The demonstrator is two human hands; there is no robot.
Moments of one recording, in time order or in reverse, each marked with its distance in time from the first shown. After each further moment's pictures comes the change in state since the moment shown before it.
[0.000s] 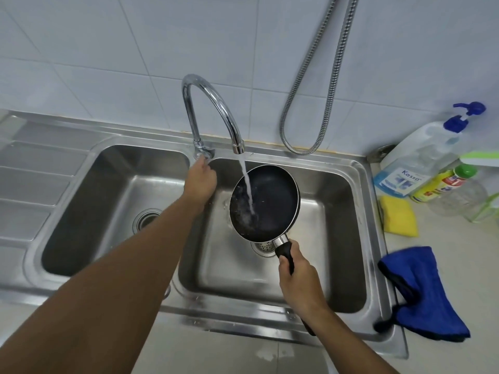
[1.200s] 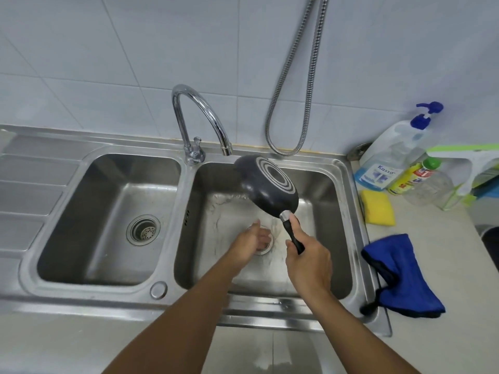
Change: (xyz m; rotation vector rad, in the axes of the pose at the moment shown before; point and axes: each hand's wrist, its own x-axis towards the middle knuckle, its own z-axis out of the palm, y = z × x) left_hand -0.130 -0.044 0.087 -0.055 -0.586 -0.317; right_hand -0.007 -0.008 -0.029 -0.005 0.377 0.002
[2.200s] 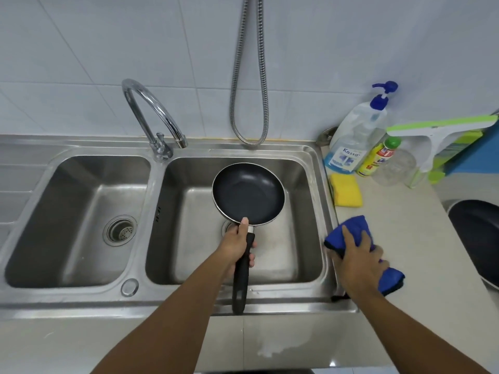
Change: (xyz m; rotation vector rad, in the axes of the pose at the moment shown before) left_hand -0.018 0.001 0.060 -0.273 0.043 -0.082; right_hand 0.035 0.183 -0.081 -0.812 -0.095 0.278
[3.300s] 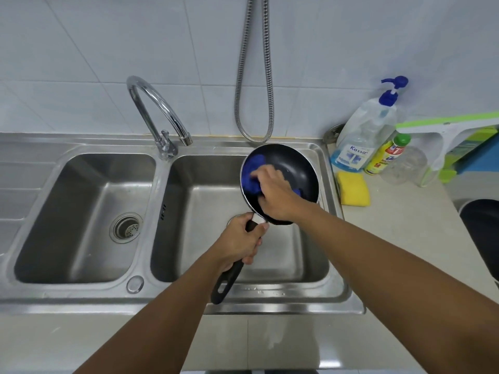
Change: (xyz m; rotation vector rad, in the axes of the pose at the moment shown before) left_hand -0.032 0.025 -0.005 0.247 -0.147 0.247; right_hand 0.037 -0.187 -0.110 0.374 -0.097 -0.874
